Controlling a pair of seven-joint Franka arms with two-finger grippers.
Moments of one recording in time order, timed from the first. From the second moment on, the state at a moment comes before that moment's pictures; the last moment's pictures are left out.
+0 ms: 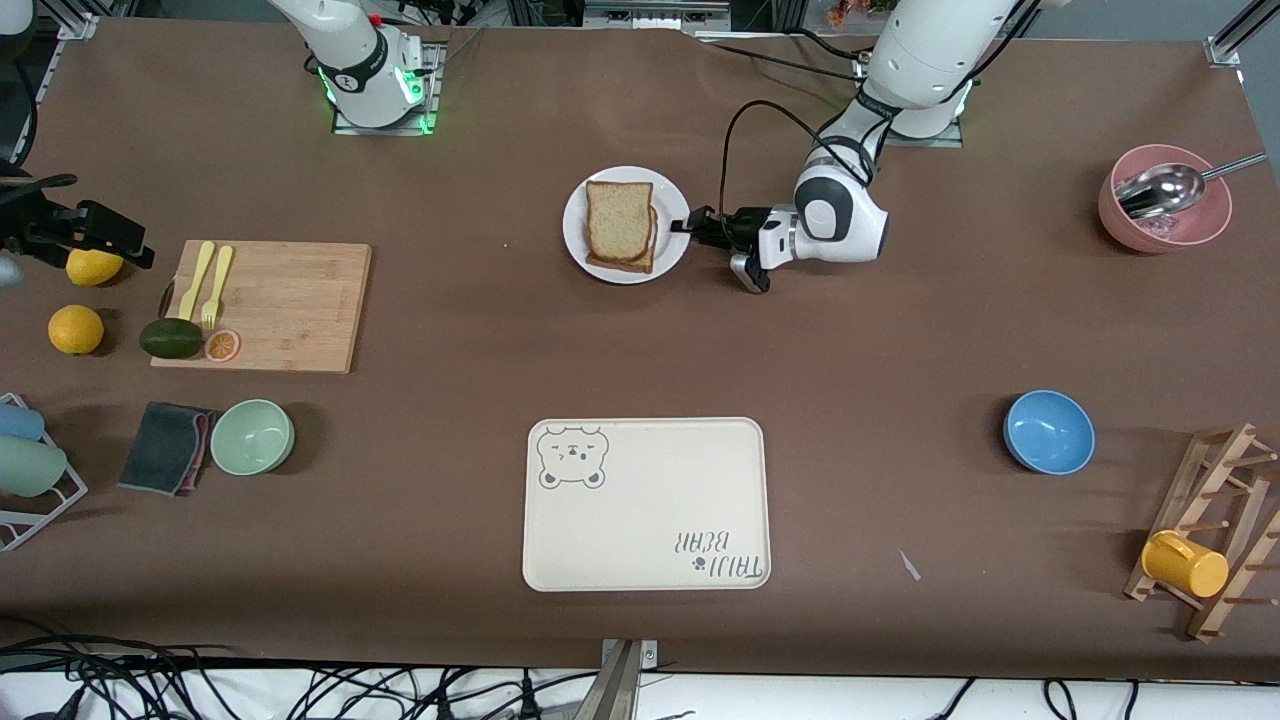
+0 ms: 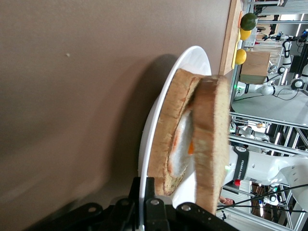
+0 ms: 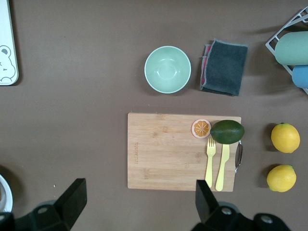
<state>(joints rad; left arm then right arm) -0.43 0.56 -0.20 -2.34 -1.77 2.14 1.16 -0.01 0.03 -0.07 -1.64 0.00 1.64 -0.08</state>
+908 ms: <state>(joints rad) -0.37 0.55 -0.17 -2.28 -1.77 2.15 1.15 -0.02 0.03 -0.07 -1.64 0.00 1.64 -0.08</state>
